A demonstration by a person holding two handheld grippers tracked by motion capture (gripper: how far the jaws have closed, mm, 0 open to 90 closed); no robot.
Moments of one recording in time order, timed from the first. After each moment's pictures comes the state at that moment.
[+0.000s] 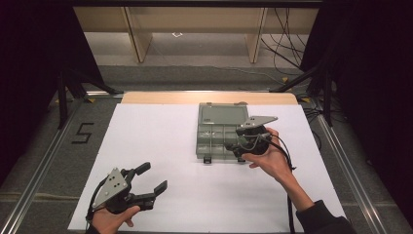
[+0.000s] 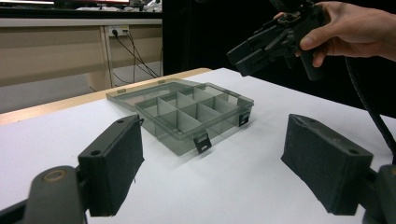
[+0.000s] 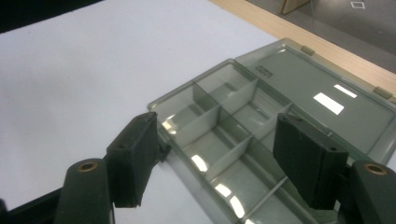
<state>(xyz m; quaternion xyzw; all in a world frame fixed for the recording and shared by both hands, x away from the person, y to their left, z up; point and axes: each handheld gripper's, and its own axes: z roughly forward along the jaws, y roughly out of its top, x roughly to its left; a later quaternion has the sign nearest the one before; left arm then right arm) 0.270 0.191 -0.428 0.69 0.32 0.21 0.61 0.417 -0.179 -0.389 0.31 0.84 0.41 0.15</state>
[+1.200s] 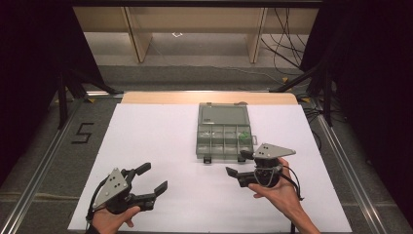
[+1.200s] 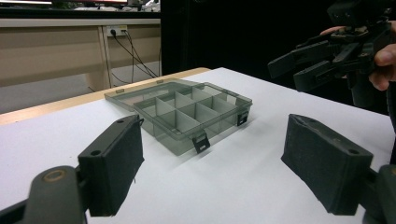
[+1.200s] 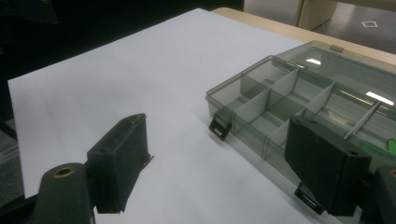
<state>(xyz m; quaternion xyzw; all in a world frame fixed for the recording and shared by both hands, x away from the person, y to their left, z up) 0.270 0.190 -0.428 0.69 0.32 0.21 0.61 0.341 -0.196 -0.408 0.31 0.80 0.49 0.13</state>
